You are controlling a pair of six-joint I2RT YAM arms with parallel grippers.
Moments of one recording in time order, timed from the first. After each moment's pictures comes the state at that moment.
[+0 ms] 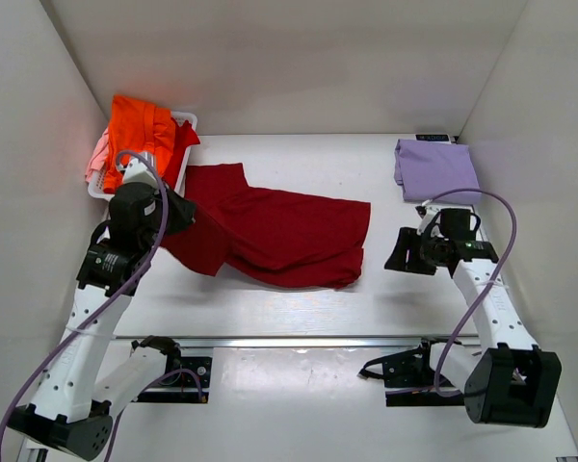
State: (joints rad) left arm -0.28 0.88 1.14 -0.66 -0.11 -0.54; right arm -0.07 1.05 0.76 -0.75 -0.43 0.06
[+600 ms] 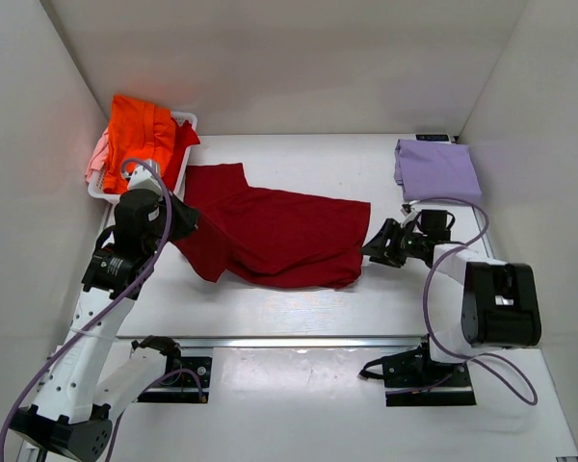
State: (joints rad) left arm -0.28 0.85 1.06 -0.63 -0.09 -0.56; right arm -0.04 1.44 0.60 -0.04 -0.71 0.45
